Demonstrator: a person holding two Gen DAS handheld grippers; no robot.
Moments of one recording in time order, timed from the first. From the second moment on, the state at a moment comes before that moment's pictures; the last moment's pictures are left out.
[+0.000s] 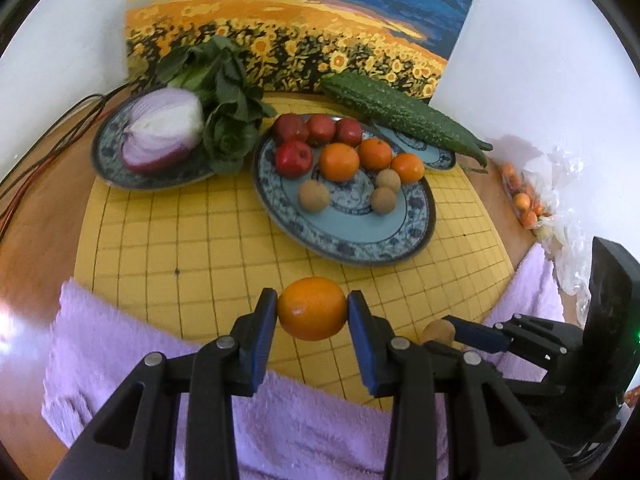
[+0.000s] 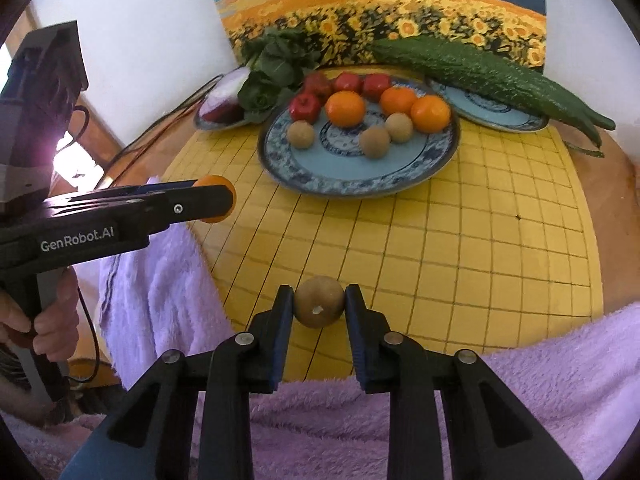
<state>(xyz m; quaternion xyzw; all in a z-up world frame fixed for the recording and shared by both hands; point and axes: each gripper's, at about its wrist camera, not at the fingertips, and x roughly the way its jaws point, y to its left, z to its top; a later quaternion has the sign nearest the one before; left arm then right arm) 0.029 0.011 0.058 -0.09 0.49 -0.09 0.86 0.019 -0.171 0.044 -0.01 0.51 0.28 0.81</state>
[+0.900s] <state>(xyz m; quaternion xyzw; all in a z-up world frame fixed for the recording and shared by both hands) 0.090 -0.024 0.049 -0.08 0.50 -0.08 0.86 0.101 -0.178 0.071 -0.02 0.48 0.28 0.83</state>
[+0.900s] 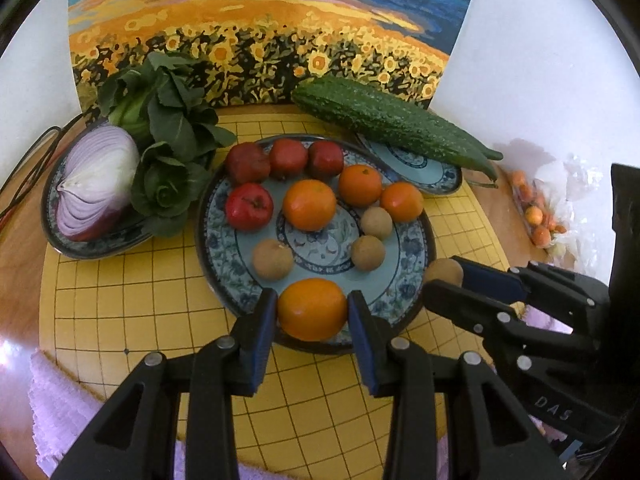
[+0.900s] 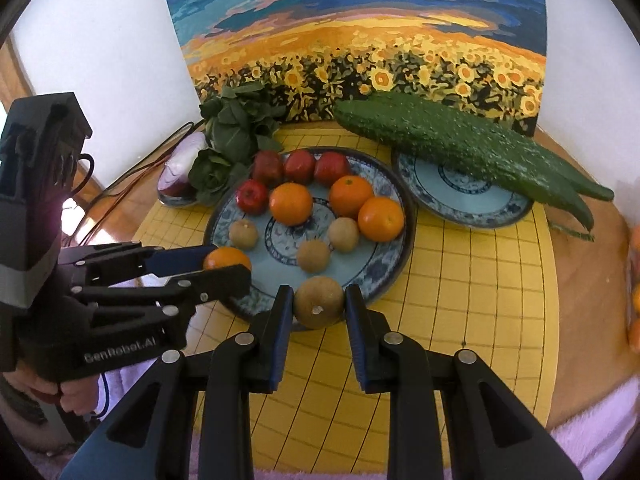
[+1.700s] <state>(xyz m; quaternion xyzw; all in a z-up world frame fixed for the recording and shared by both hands) 0.100 -0.030 0.041 -0.08 0.49 -0.07 0.86 0.123 -0.175 0.056 -0.04 0.48 0.29 0.83</state>
